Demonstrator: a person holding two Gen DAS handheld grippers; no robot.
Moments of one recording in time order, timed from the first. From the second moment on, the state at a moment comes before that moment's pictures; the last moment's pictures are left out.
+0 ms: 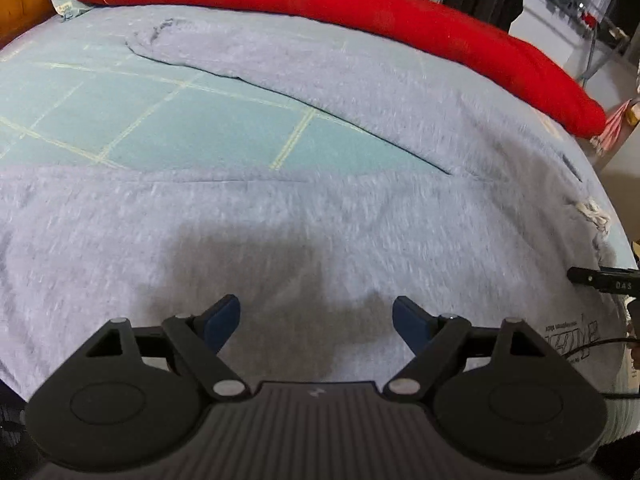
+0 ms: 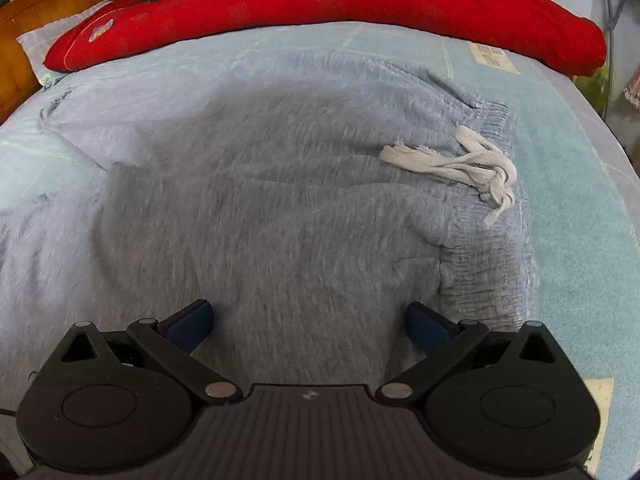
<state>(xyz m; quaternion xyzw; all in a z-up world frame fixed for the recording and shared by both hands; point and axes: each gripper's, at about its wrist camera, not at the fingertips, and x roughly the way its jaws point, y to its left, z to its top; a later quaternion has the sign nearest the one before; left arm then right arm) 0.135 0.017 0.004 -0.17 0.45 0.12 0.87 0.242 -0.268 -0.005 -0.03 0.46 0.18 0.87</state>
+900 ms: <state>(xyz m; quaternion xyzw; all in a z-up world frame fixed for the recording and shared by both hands) 0.199 0.116 -0.024 -0.12 0.41 0.11 0.90 0.168 -0.246 0.044 -0.03 0.42 0.11 0.90</state>
